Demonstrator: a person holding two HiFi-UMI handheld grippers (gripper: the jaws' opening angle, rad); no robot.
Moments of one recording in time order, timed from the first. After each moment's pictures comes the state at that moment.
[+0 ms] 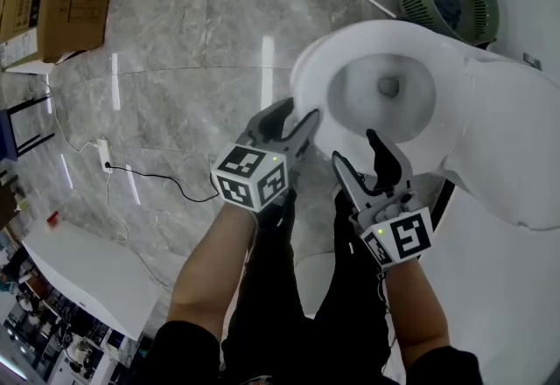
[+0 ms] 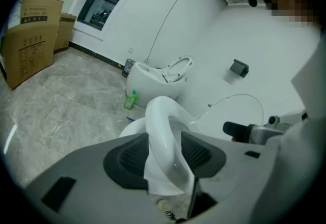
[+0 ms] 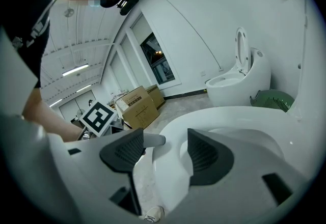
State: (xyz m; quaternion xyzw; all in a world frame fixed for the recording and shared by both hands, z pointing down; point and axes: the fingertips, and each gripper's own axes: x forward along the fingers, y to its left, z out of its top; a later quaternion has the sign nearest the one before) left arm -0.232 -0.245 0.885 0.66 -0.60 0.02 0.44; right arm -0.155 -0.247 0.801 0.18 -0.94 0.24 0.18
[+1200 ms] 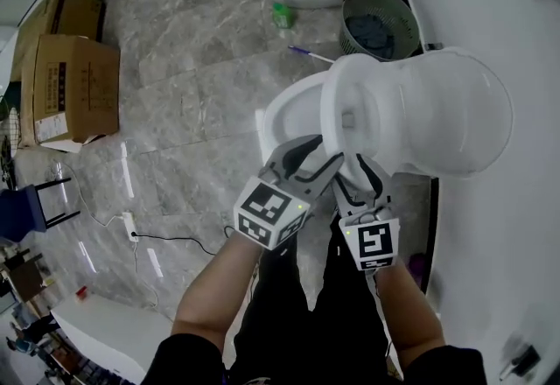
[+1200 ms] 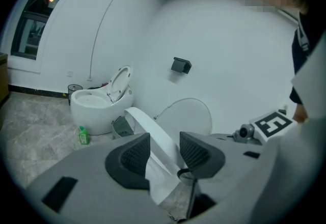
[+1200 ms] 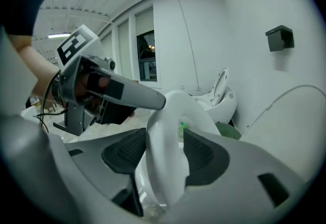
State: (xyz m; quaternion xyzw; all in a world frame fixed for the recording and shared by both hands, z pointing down) left arm -0.083 -0.298 0.640 0.84 -0.46 0.07 0.29; right arm -0.058 -0.270 0.667 0.32 -0.91 0.10 0.26
